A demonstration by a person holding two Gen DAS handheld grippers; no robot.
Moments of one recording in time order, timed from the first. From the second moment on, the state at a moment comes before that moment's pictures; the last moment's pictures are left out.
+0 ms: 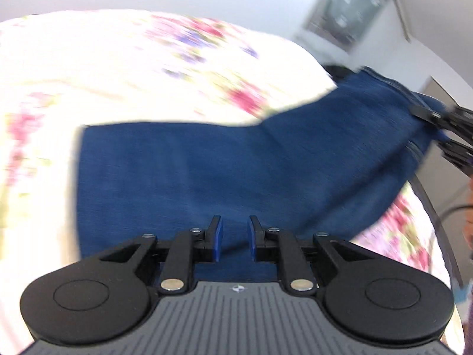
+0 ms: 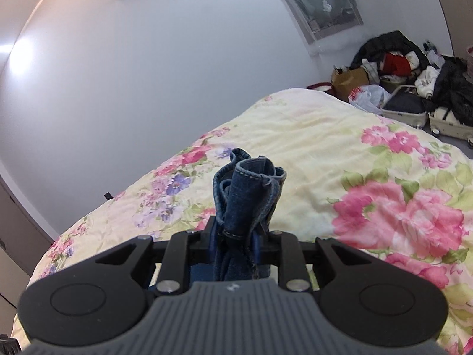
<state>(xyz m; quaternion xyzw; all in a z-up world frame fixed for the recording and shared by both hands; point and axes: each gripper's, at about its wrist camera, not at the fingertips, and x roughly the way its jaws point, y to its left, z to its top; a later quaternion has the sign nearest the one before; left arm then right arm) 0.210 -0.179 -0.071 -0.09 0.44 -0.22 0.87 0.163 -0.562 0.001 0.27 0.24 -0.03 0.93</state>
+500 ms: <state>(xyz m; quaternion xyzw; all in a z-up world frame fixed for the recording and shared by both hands) 0.203 -0.038 -0.072 -0.17 0.42 -0.12 0.88 0.190 -0.337 -0.001 0.20 0.28 0.11 0.93</state>
